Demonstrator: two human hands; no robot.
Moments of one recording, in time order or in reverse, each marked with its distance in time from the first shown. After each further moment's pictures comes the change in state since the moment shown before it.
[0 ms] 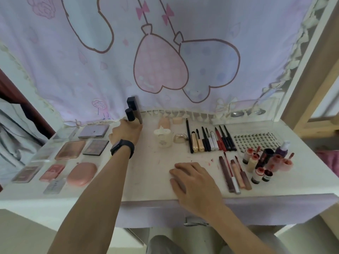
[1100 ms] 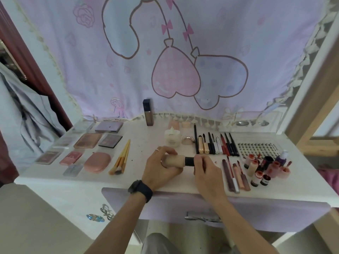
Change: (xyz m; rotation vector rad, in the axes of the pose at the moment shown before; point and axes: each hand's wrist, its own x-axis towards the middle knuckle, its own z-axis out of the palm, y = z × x) left_hand -0.147 -0.044 0.003 -0.460 -0.256 0.645; right_hand 0.012 0.003 -0.014 0.642 0.165 0.428
